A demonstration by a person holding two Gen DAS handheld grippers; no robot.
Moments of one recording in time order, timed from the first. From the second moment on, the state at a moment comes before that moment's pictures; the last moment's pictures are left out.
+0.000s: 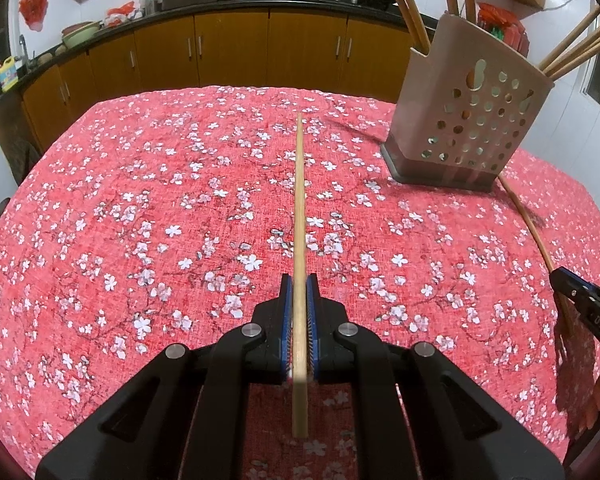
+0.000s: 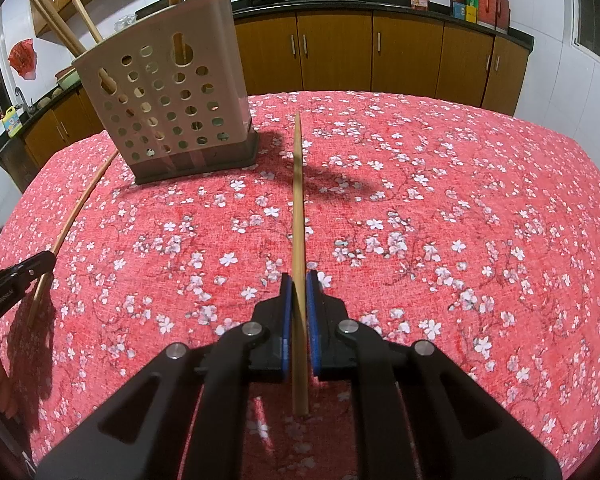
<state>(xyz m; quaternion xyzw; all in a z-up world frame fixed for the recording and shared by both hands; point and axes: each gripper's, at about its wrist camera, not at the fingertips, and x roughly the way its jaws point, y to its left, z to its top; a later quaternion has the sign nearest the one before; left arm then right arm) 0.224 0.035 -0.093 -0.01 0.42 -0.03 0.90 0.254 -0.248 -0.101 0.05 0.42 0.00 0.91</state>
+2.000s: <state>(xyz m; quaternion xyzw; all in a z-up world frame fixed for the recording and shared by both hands) 0.261 -0.012 0.137 -0.08 0.16 -0.12 0.98 0.303 -0.224 0.153 0.07 0.03 0.04 1.00</state>
